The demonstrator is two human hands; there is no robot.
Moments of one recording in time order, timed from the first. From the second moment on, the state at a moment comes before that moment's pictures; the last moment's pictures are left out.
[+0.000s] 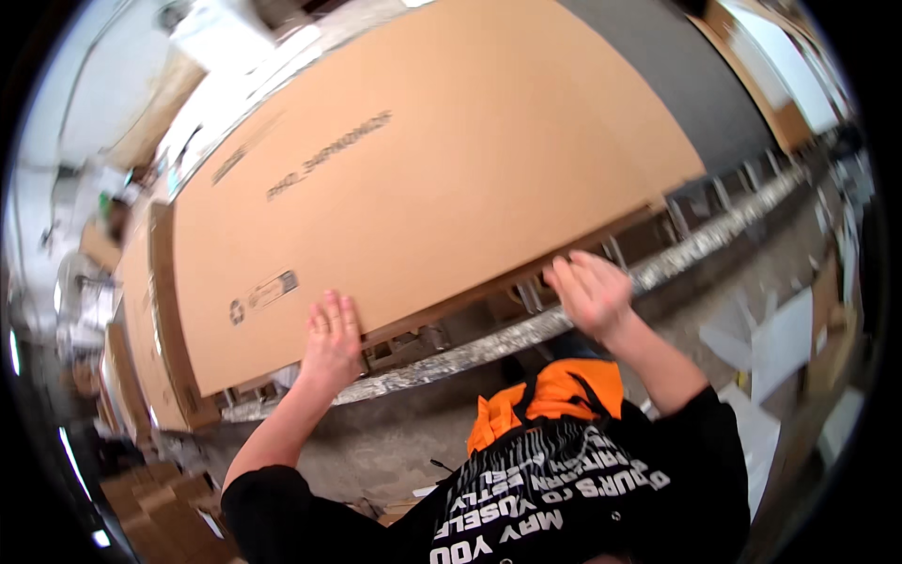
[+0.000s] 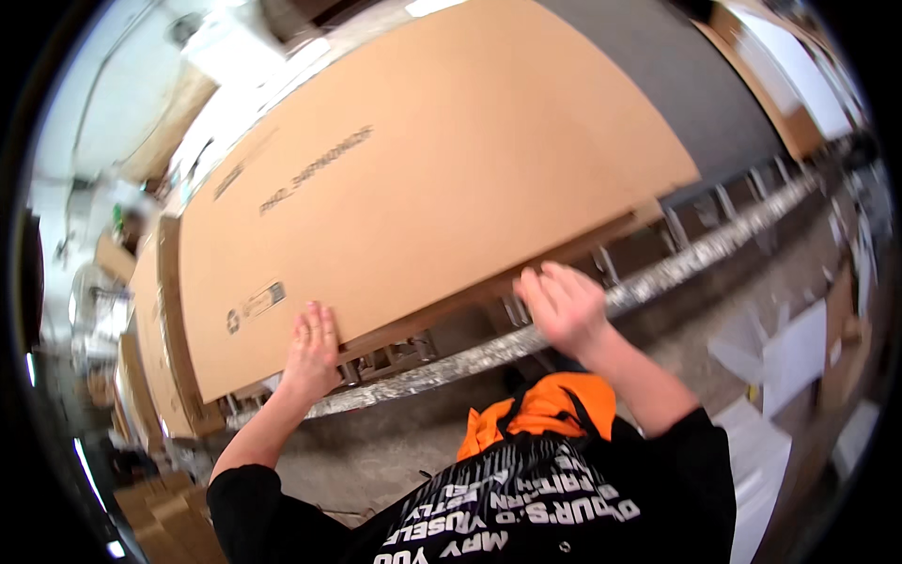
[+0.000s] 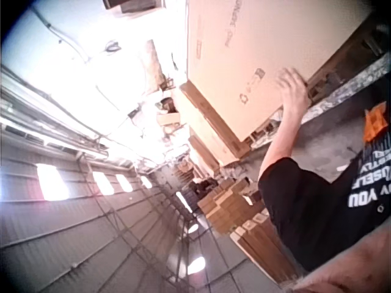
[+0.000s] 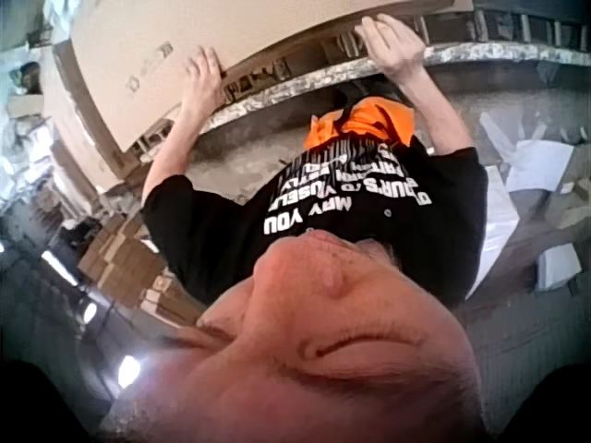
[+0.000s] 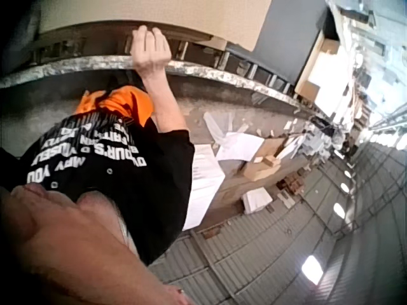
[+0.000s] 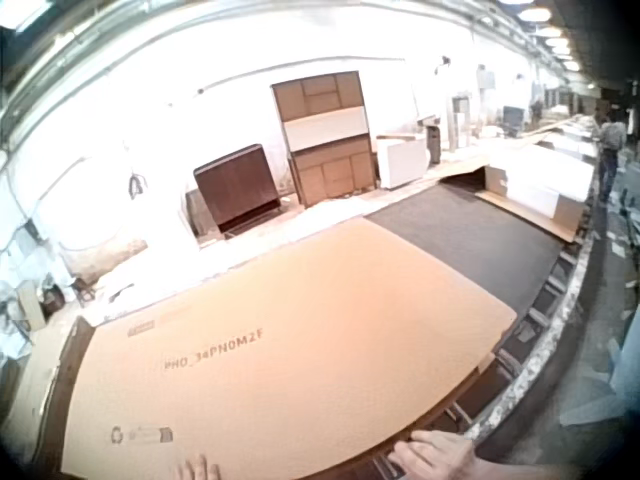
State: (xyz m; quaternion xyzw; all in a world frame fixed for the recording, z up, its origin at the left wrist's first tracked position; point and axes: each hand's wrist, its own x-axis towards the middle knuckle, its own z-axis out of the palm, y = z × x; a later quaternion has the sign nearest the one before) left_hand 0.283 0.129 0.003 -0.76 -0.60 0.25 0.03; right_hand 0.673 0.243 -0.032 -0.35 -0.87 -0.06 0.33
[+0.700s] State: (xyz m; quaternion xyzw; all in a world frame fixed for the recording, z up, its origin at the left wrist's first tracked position) left_hand 0.327 0.374 0.071 -0.69 -0.50 0.26 -0.44; right_hand 0.631 0.288 -0.065 -0.45 -0.71 -0.02 0.55
